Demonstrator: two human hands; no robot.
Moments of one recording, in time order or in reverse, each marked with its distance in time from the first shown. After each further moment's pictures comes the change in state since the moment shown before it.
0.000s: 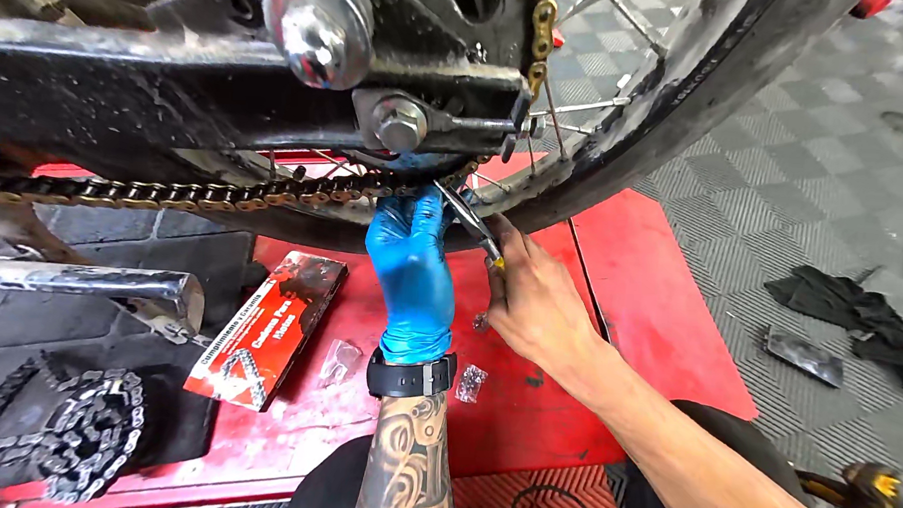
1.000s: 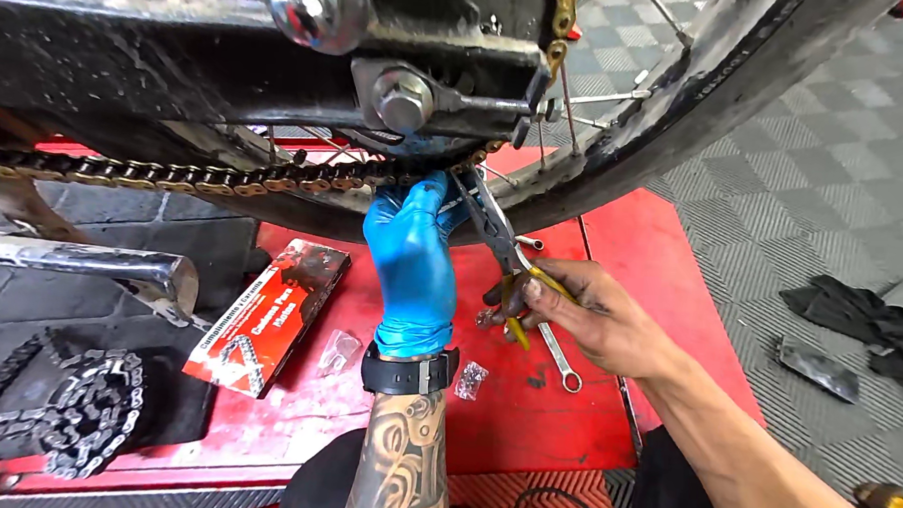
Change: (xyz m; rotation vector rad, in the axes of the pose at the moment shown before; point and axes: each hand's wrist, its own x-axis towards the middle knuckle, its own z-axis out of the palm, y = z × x) left_hand 0.003 0.008 0.006 -0.026 0.076 -0.075; right_hand -0.013 0.050 -0.033 1.034 -0.454 -0.171
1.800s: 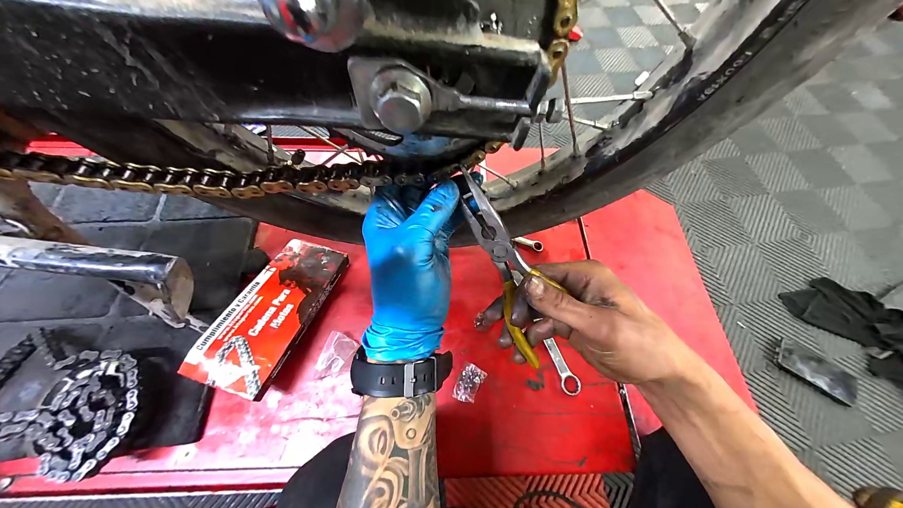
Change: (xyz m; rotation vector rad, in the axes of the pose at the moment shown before) left_hand 0.000 -0.001 -0.010 -0.134 -0.142 0.000; right_hand -0.001 -0.010 0.002 0.302 -0.012 0.142
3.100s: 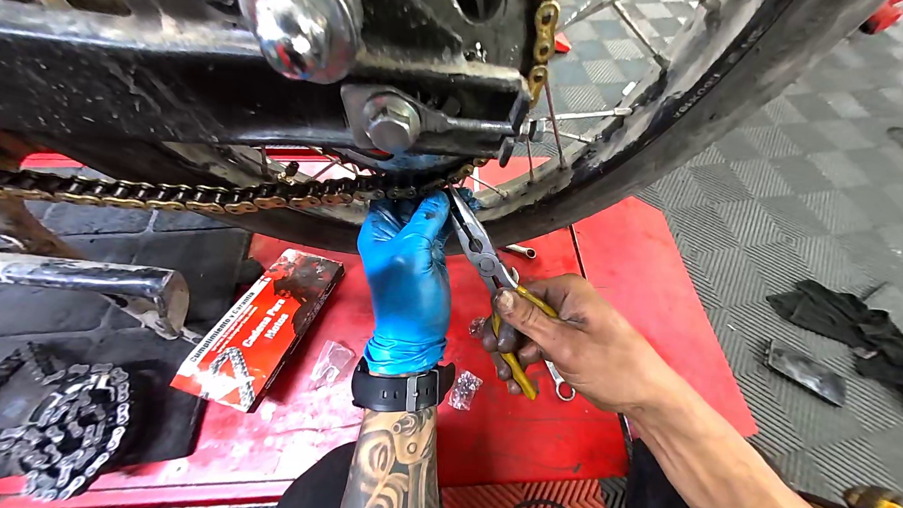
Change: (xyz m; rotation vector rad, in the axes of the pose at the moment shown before) left_hand -0.003 0.001 0.010 0.056 0.065 0.023; right_hand -0.001 -0.018 0.029 -0.036 0.128 0.140
